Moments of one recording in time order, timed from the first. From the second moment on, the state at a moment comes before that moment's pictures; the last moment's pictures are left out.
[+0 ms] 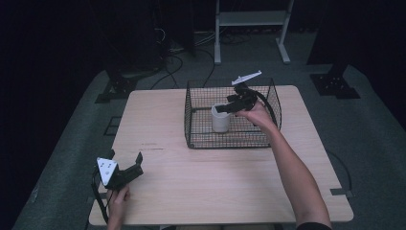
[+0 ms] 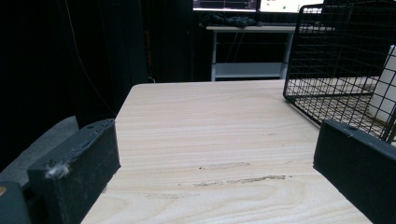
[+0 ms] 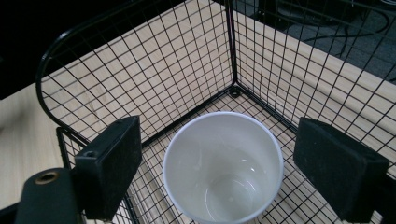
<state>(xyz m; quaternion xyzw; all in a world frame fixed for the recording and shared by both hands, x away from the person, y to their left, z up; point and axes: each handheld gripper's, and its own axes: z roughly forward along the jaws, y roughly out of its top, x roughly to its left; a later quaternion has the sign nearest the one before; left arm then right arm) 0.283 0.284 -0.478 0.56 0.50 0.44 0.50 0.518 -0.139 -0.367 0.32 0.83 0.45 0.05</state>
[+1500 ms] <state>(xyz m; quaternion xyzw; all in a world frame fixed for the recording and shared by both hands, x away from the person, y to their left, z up) 0.283 0.283 -0.478 0.56 0.49 0.44 0.50 0.466 -0.171 -0.341 0.29 0.84 0.46 0.06</state>
